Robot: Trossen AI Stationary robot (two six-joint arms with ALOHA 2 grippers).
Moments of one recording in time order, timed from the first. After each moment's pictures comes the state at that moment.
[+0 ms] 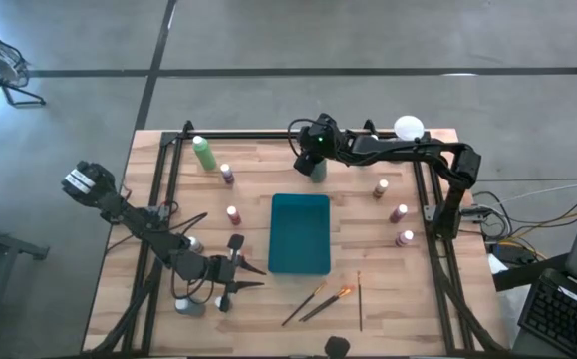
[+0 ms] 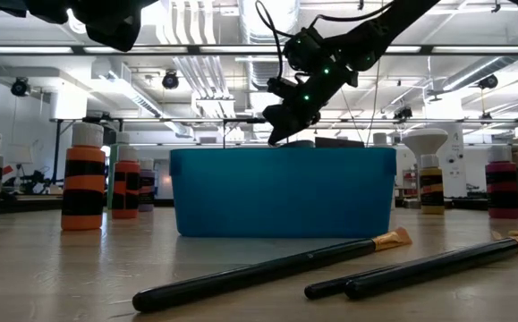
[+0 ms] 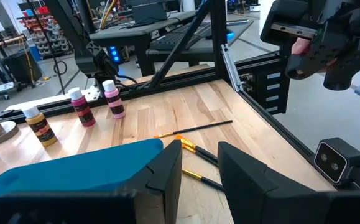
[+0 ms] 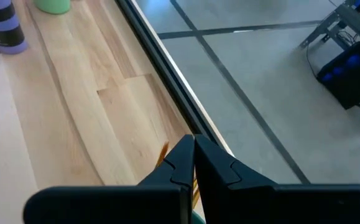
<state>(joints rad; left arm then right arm) -0.63 1.36 0.54 0.70 -0.47 0.05 -0.43 1.82 1.24 -0.02 0.26 -0.18</state>
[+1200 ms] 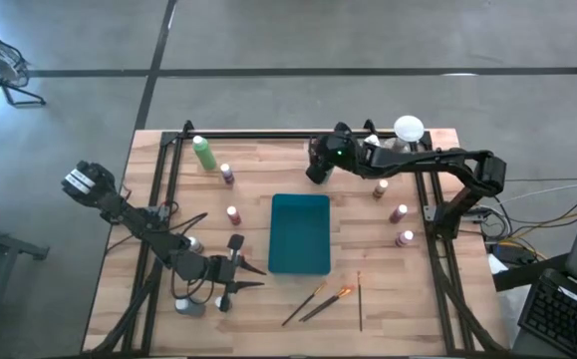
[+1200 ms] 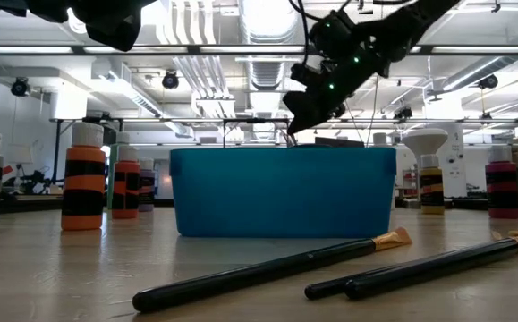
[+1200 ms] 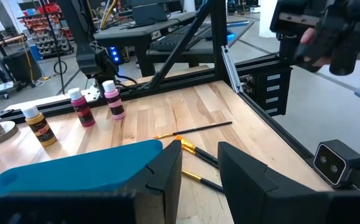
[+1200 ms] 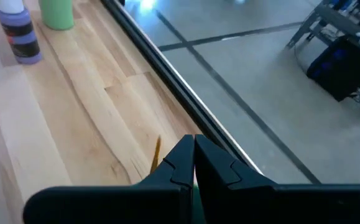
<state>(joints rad) -0.63 1.36 0.54 0.70 -0.47 0.04 -0.37 1.61 0.98 0.10 0.34 -0.07</state>
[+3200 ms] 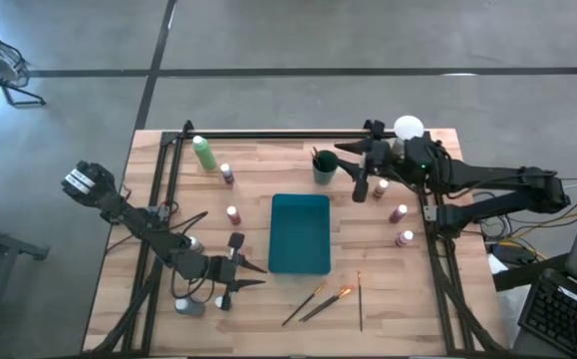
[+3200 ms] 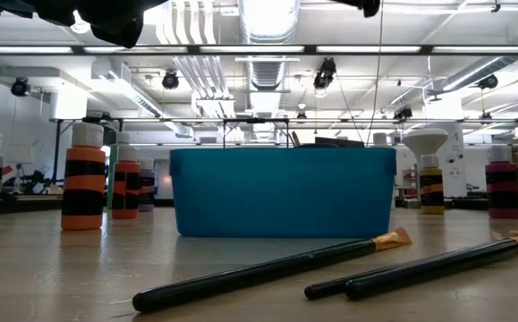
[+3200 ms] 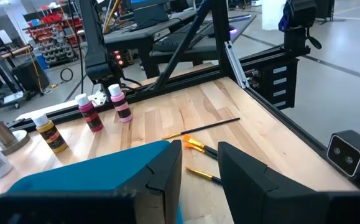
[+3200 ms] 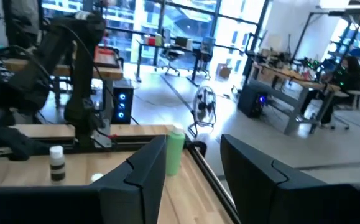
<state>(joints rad) -0.62 1.36 0.54 0.70 -0.47 0.12 -0.12 1.04 0.93 0.09 0.20 -0.13</state>
